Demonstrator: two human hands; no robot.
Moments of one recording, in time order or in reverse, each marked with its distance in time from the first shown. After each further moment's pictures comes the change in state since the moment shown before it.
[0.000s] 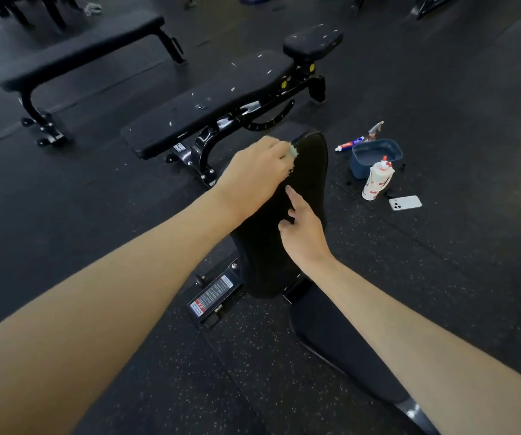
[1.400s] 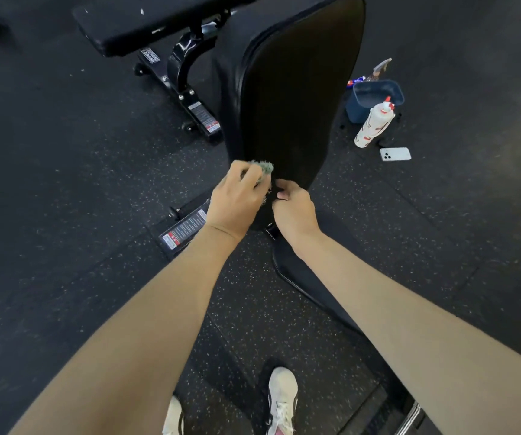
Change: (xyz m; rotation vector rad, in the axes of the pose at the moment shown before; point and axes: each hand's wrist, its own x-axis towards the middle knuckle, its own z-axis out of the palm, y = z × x) left_hand -0.136 0.066 0.175 -0.131 0.347 -0.270; right_hand -0.031 0.095 0.055 -0.084 -0.019 0.275
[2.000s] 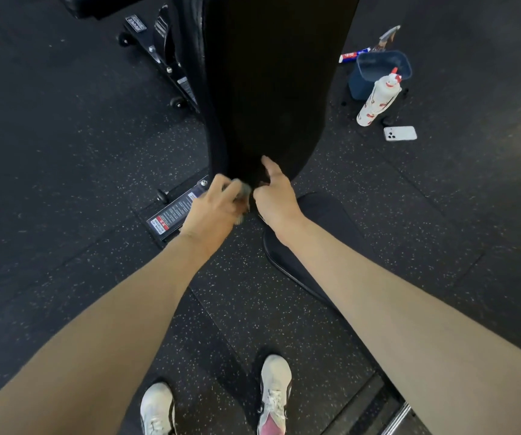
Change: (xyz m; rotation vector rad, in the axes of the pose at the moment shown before) left_hand -0.056 0.006 0.040 -0.065 -0.473 -0.010; right_hand 0.031 0.035 0.011 0.127 -0.136 0.026
